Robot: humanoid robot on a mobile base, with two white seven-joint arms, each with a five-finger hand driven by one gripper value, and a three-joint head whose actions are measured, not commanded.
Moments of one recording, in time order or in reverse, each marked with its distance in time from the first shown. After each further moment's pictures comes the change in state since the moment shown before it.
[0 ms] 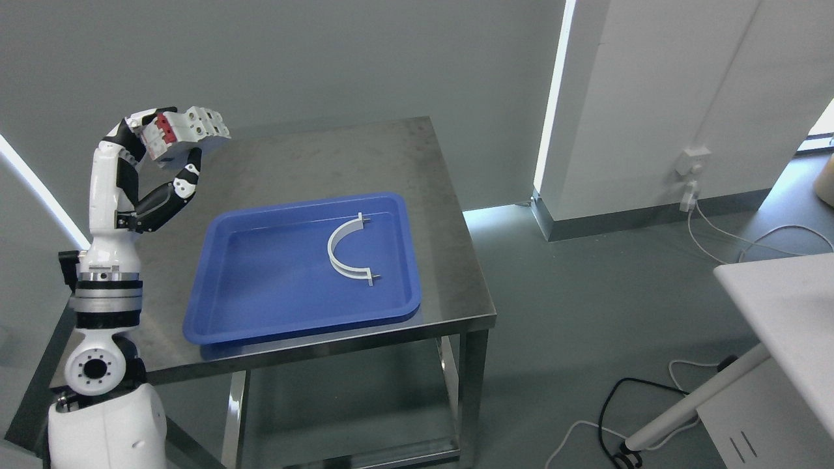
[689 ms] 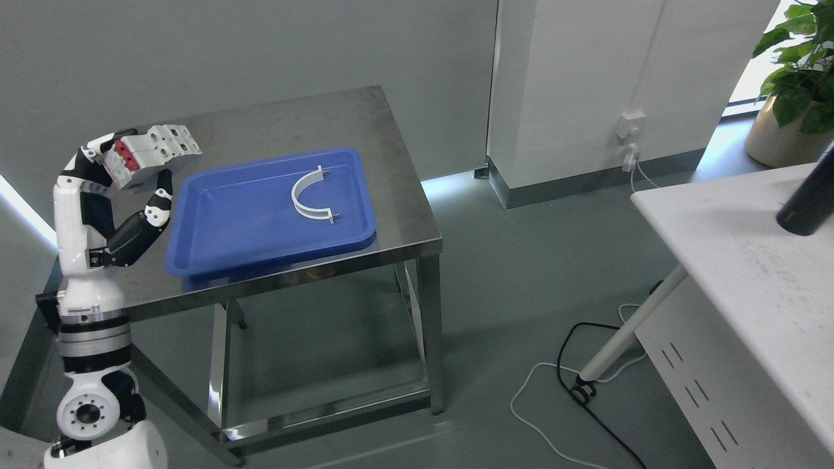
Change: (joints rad) left arm 0.099 -0.031 0.019 -0.122 0.080 -0.042 0.026; right arm 0.000 0.000 0.000 0.000 0.000 0.000 0.007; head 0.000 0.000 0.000
